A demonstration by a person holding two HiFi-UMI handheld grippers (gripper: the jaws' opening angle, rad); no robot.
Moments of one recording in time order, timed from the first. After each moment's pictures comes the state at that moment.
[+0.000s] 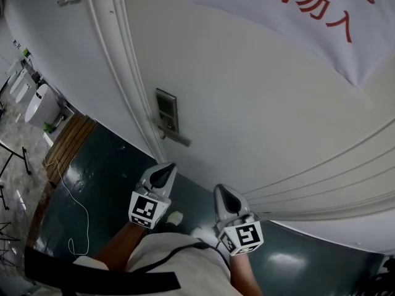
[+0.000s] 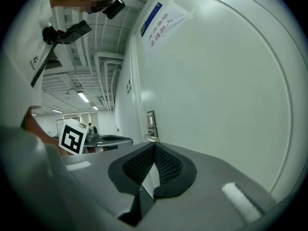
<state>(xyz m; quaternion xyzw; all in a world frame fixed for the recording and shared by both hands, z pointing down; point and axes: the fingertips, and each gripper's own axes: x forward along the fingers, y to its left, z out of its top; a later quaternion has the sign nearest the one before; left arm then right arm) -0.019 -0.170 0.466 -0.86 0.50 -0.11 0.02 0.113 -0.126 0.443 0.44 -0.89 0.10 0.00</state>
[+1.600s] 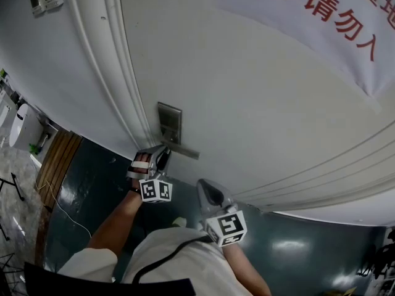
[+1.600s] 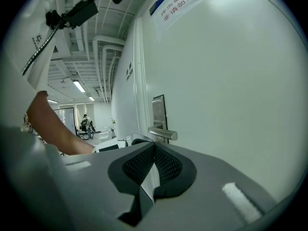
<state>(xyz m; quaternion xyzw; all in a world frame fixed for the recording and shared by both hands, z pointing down) -0.087 -0.299 0.565 -0.74 0.43 -0.37 0.34 0.010 -0.172 0.477 0.46 -0.88 0.09 0.05</state>
